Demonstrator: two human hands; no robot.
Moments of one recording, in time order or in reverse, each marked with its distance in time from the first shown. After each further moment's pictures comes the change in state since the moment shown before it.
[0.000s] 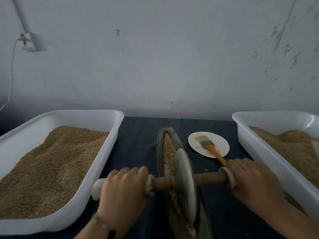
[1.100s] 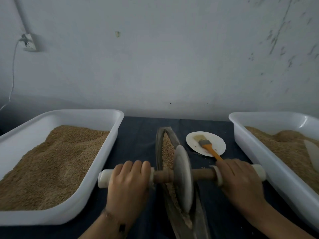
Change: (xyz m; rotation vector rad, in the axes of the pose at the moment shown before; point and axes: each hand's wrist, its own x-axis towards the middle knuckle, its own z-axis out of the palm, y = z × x) left_hand -0.003 0.005 0.026 0.124 0.355 0.020; right_hand -0.011 -0.010 0.027 0.008 0.185 -0.034
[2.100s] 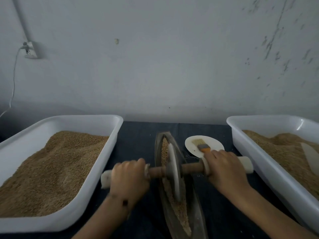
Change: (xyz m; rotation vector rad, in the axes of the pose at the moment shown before) left_hand 0.035 -0.016 0.013 -0.041 -0.469 -0.209; right_hand 0.047 -0.008 -0.001 -0.047 -0.299 0.084
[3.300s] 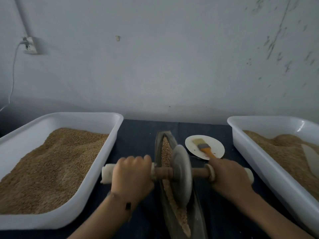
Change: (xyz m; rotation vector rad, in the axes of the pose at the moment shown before) left_hand -0.006 0.012 -0.012 0.124 0.165 0.146; right_hand -0.011 0.009 0.015 0.068 -0.148 0.109
